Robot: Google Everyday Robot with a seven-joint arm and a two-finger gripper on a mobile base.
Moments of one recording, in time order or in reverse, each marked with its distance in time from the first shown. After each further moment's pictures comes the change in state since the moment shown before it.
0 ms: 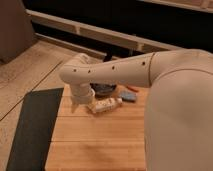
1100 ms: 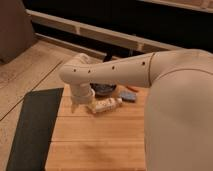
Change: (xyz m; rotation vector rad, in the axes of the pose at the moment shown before) arm 0.000 0.000 0.000 0.000 0.000 0.000
